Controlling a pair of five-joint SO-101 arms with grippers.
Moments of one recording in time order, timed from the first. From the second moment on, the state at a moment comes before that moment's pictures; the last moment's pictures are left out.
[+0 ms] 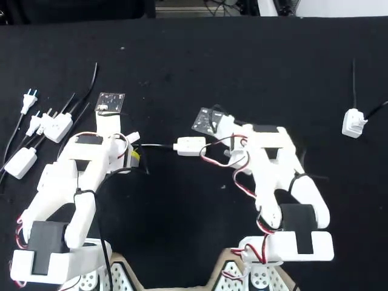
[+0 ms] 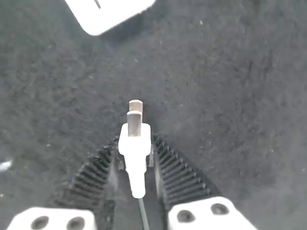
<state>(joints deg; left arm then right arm) -2.5 -12.1 47.8 42.9 -3.6 0.7 -1.6 42.3 45.1 63.5</state>
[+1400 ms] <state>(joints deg) -2.5 -12.1 47.8 42.9 -3.3 -27.0 -26.3 51.8 42.2 32.1</state>
